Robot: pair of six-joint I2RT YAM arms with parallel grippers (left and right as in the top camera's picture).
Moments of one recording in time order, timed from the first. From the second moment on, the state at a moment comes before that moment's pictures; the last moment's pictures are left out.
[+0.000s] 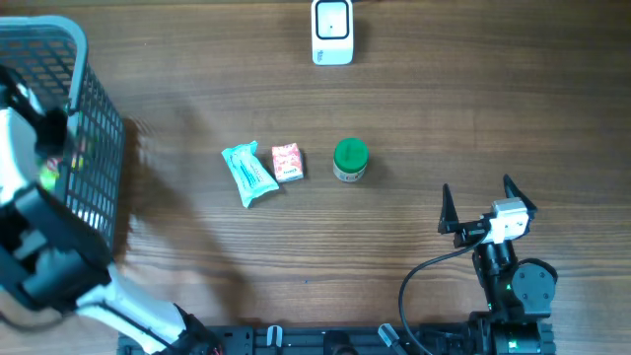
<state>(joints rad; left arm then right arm) 0.60 1.93 1.62 -0.84 -0.07 -0.11 0.00 0.02 0.01 0.00 -0.13 -0.10</state>
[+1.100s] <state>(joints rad) -0.77 2.01 1.65 -0.59 0.35 -0.33 0.00 0.02 0.01 0.00 -0.13 -0.10</state>
